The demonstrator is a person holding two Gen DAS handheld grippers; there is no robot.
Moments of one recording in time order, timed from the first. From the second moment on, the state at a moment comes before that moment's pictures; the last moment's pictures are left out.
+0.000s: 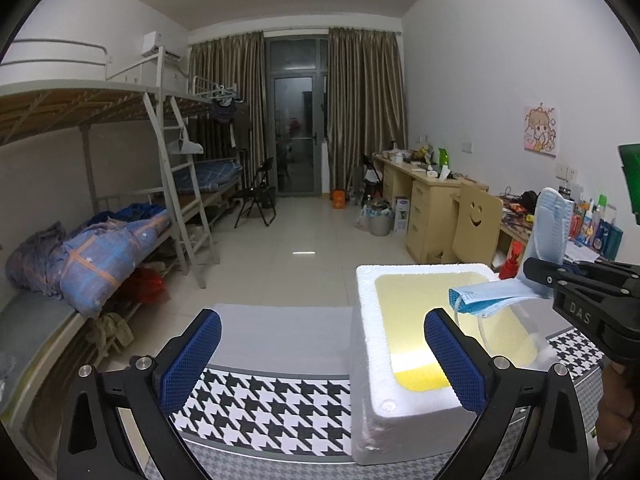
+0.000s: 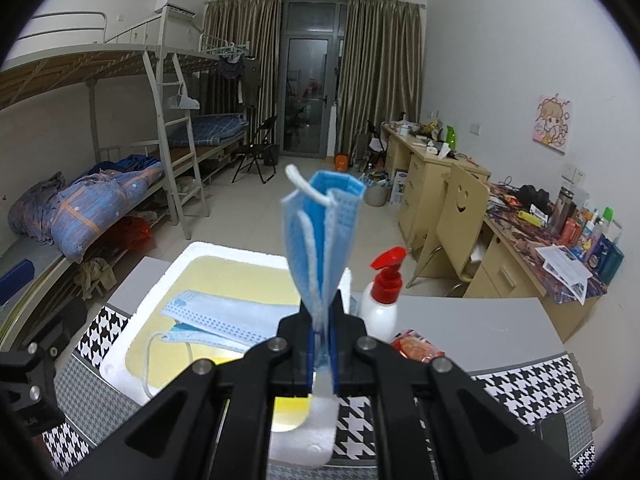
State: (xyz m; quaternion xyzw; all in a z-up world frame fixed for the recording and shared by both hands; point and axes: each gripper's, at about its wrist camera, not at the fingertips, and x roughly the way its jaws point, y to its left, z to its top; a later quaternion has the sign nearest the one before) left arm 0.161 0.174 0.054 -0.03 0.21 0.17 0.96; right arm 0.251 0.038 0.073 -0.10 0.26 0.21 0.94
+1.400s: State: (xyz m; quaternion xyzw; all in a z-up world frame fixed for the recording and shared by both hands) left arm 0.136 0.187 0.046 -0.05 0.20 0.19 0.96; right arm 0.248 0.053 0.064 -0.10 0.29 0.25 0.92
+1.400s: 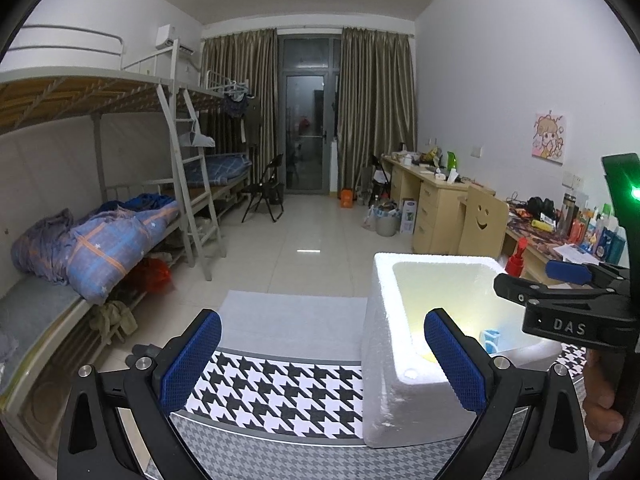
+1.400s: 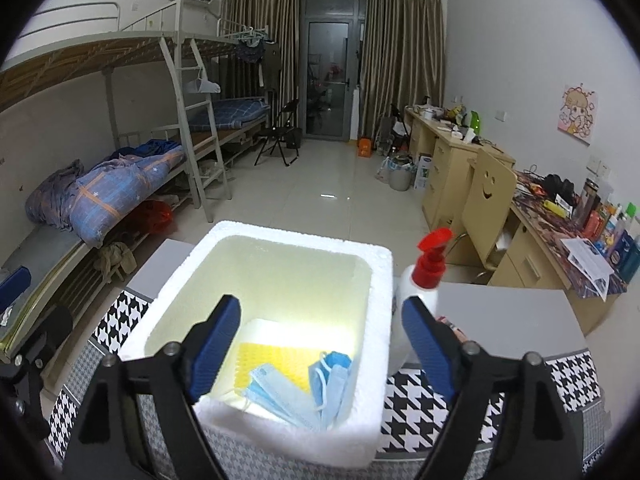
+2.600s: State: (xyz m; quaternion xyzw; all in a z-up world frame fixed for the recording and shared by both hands) left arm 0.086 0.111 0.077 -0.02 0.17 0.14 0.98; right arm 0.159 -0.019 0.100 -0.09 0.20 0.24 0.94
